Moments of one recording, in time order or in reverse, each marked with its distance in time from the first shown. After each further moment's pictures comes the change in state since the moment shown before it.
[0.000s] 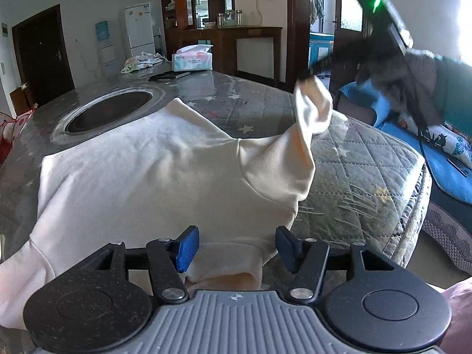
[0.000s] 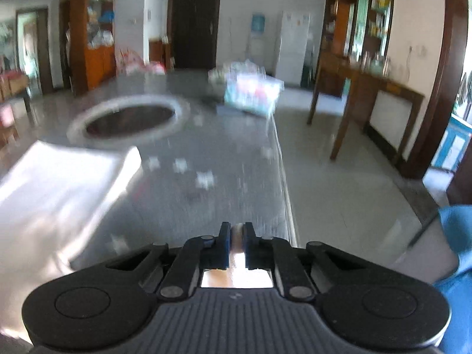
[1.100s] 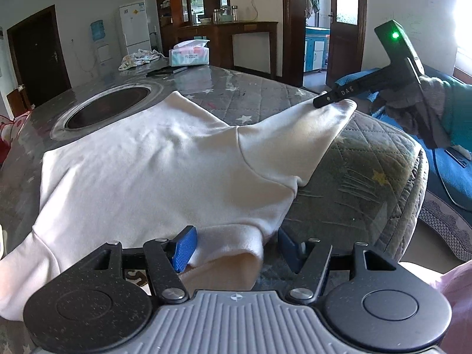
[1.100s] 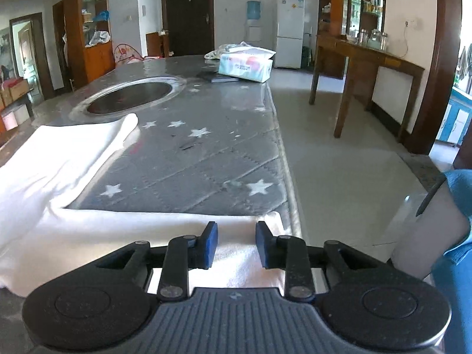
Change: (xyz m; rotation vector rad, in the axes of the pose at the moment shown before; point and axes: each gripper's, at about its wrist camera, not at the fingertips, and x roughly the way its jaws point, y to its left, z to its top) left arm -0.005 0.002 -0.008 0.025 0.022 -0.006; right arm 0.006 -0.023 -0.060 0.064 0.096 0.003
